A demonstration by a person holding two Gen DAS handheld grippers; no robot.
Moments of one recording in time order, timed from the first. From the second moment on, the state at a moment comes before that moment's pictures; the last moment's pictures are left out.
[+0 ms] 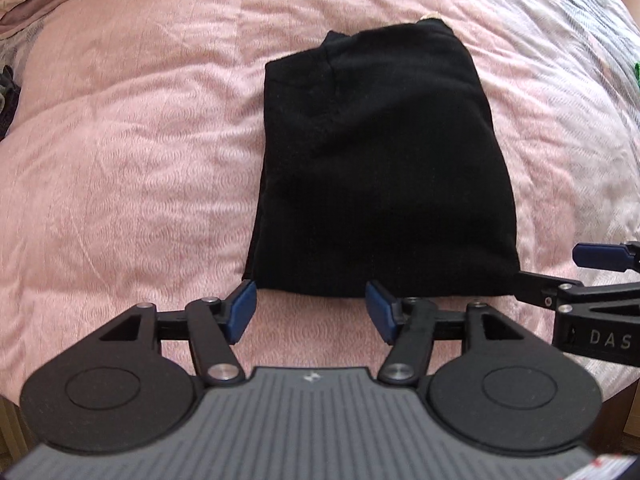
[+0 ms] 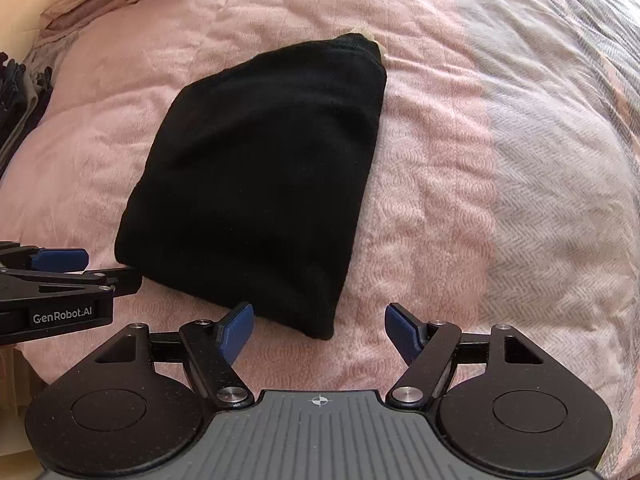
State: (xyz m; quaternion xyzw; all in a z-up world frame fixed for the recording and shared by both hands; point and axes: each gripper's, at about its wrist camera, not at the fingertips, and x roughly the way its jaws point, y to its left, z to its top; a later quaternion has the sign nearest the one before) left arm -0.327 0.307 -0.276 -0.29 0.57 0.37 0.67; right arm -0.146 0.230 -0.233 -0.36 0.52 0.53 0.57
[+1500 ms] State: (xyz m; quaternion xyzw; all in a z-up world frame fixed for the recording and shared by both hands) left arm -0.410 0.281 -0.345 -0.60 0.13 0.43 0.66; right arm -0.007 0.190 -0.273 -0.23 0.59 0.48 0.61
